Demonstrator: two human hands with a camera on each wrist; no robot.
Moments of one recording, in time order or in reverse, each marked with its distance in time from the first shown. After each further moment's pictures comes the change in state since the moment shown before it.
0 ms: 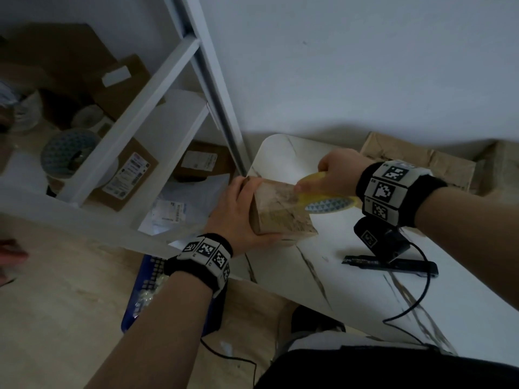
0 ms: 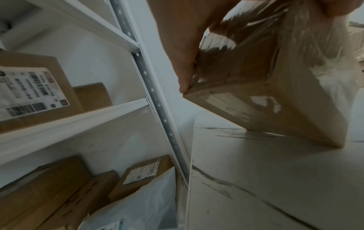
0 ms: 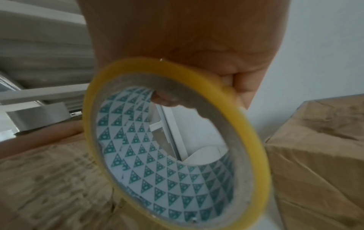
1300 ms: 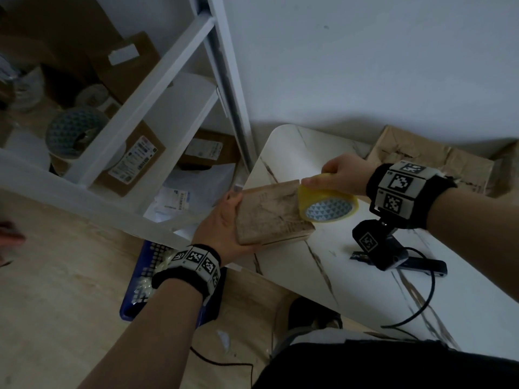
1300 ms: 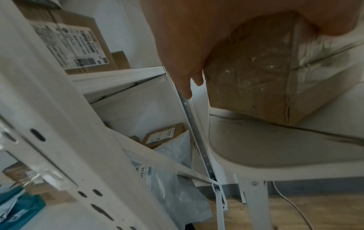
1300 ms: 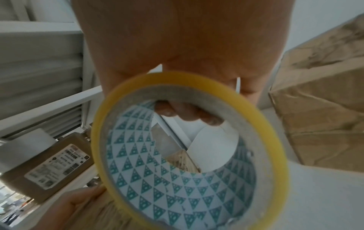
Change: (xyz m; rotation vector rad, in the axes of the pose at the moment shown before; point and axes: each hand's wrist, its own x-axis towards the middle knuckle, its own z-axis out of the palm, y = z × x) left_hand -0.036 -0.061 0.025 -0.095 -0.052 -0.141; right_hand 0.006 -0.006 0.020 0.251 -0.129 0.052
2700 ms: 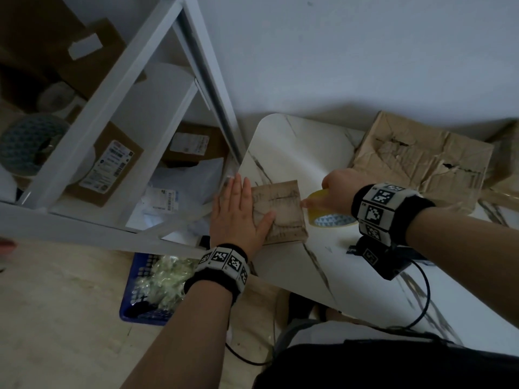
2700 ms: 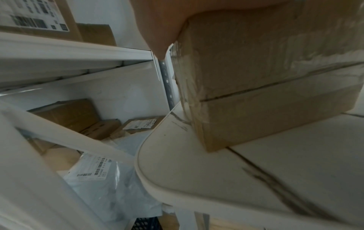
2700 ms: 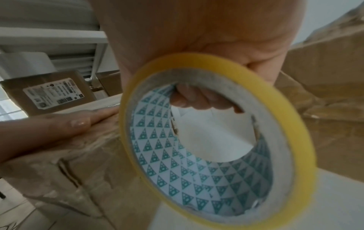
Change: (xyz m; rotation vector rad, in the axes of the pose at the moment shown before) left_hand 0.030 0.049 0.029 0.430 -0.016 -0.097; right_hand 0.022 0.032 0.035 -0.345 0.014 0.090
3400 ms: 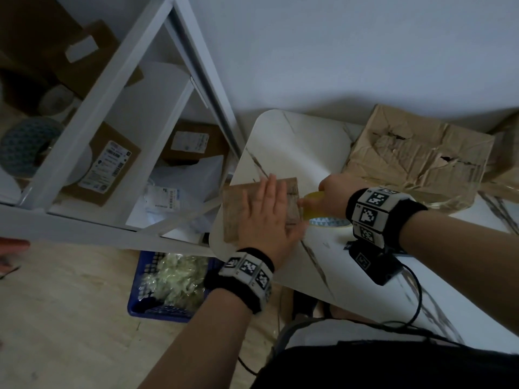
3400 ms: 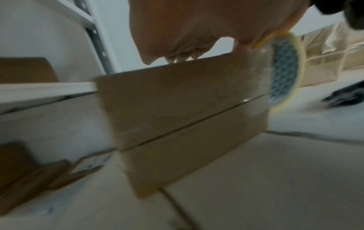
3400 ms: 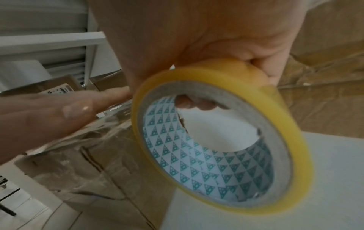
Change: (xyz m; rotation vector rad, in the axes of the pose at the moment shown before) left_hand -0.012 0.058 -0.007 0.097 -0.084 0.123; right_hand -0.003 0.005 0.011 0.010 -0.052 -0.006
